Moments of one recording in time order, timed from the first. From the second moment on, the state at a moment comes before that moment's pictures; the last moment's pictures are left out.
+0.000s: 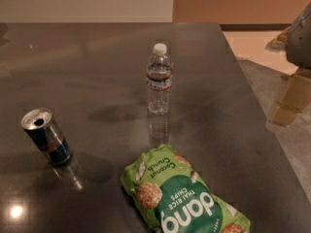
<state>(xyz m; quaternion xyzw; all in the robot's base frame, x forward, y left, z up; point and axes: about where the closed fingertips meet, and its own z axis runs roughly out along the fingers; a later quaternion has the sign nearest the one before) 0.438 -0.217 0.976 -0.60 0.78 -0.03 0.16</state>
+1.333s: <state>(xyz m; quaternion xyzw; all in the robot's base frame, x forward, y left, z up) 0.499 -0.144 0.973 -0.61 0.76 0.05 0.21</state>
